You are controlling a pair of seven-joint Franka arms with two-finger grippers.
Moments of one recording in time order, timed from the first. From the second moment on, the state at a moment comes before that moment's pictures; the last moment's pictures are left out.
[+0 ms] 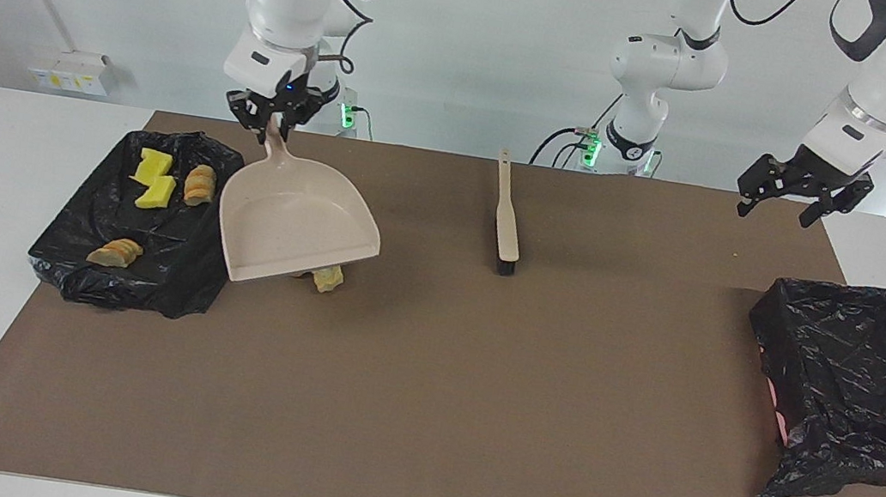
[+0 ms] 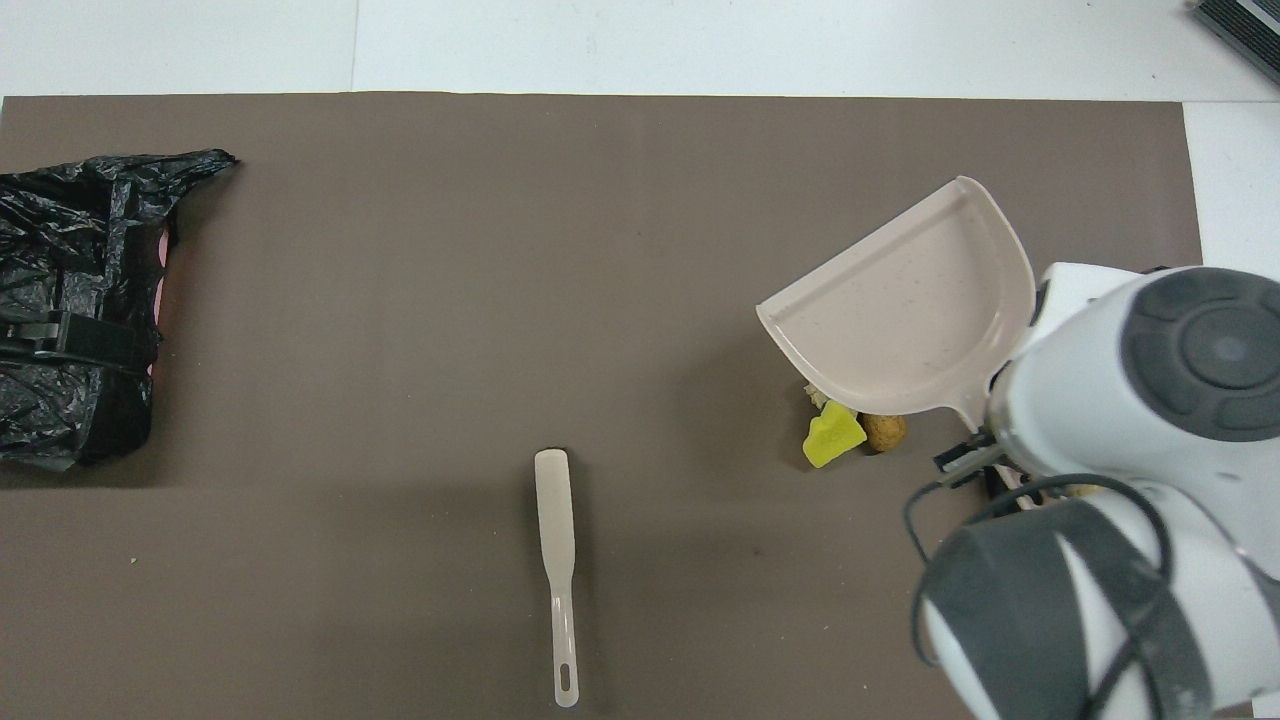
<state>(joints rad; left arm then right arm) 0.01 -0.06 -0.04 -1.64 -0.01 1.57 0.07 0.06 -0.11 0.27 -1.85 -0.19 1.61 -0.08</state>
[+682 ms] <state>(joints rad) 0.01 -0.06 -0.04 -1.64 -0.01 1.57 0.07 0.38 0.45 0.28 -1.45 -0.04 1.90 0.73</state>
